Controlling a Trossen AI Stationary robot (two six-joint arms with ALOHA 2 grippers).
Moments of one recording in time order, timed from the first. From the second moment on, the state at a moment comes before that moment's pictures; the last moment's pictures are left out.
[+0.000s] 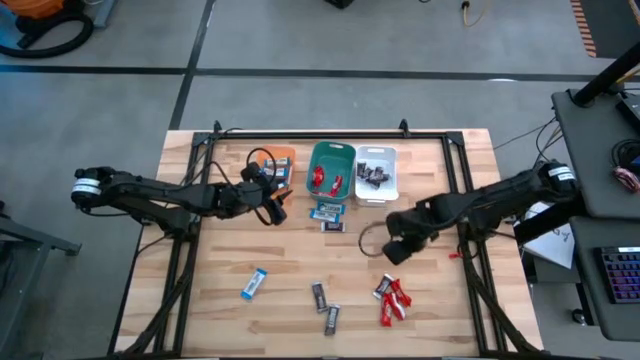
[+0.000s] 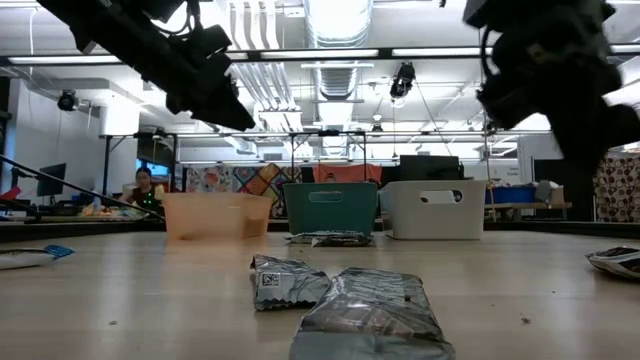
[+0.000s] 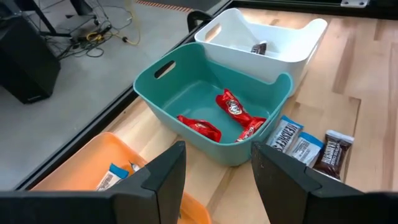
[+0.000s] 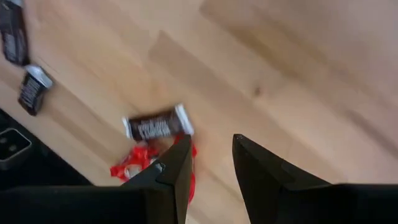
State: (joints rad) left arm 0.01 1.16 0.62 0.01 -0.56 -0.16; right arm 0.16 1.30 0.78 -0.71 -0.32 1.17
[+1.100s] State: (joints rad) left arm 0.01 1.16 0.62 0.01 -0.57 -0.13; right arm 0.47 1.70 1.01 -0.74 -0.28 1.37
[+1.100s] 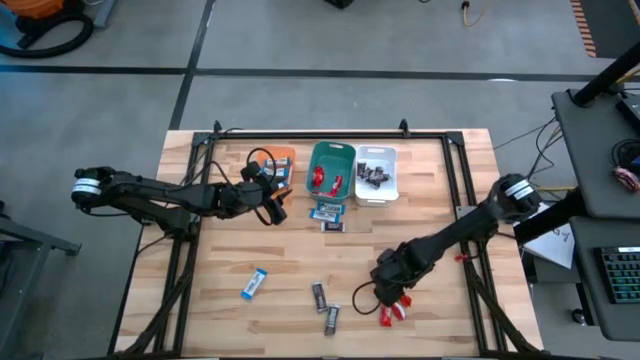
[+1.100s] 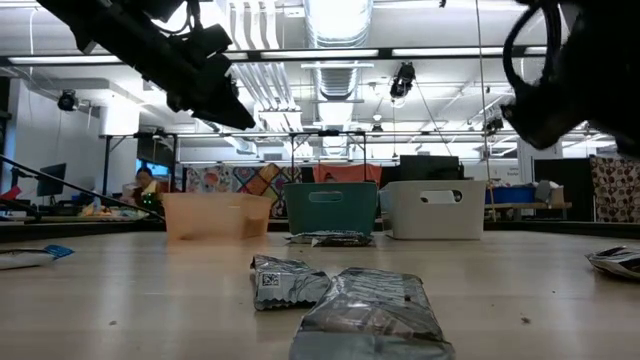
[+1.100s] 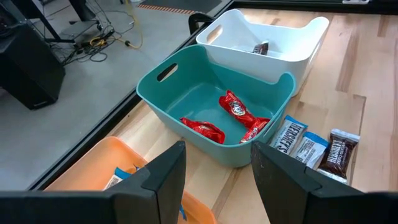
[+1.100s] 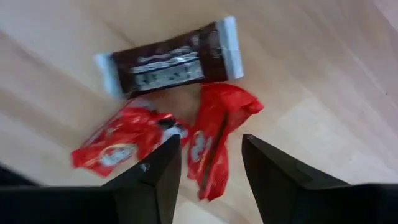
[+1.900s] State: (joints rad) left arm 0.01 1.23 0.62 0.02 -0.57 -0.14; right arm 0.45 1.67 1.01 -0.78 -0.29 1.31
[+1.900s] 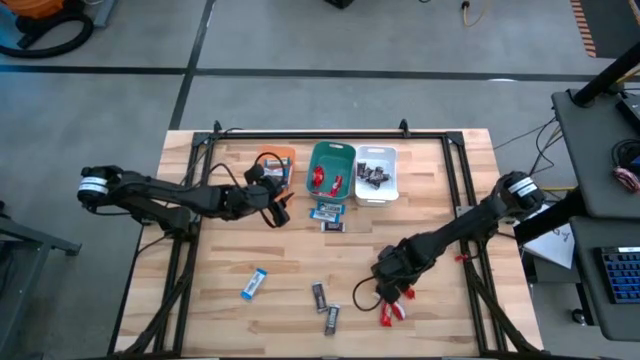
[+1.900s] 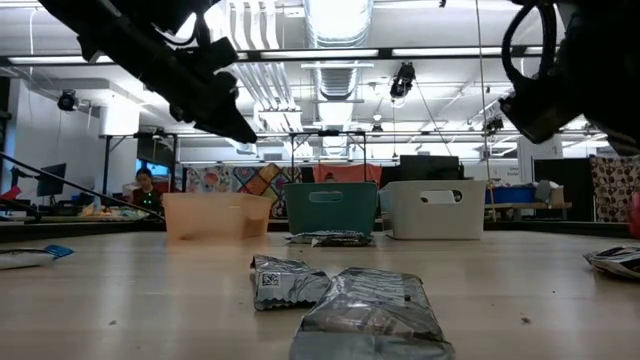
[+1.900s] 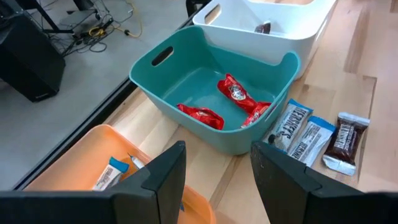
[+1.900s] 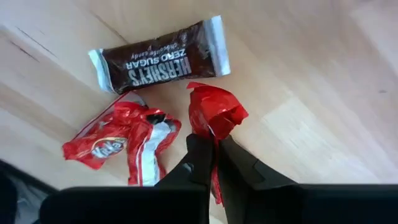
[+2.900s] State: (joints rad) left arm 0.01 1.21 0.62 -0.10 -0.14 -0.23; right arm 0.02 1.48 1.01 -0.01 0.47 0.14
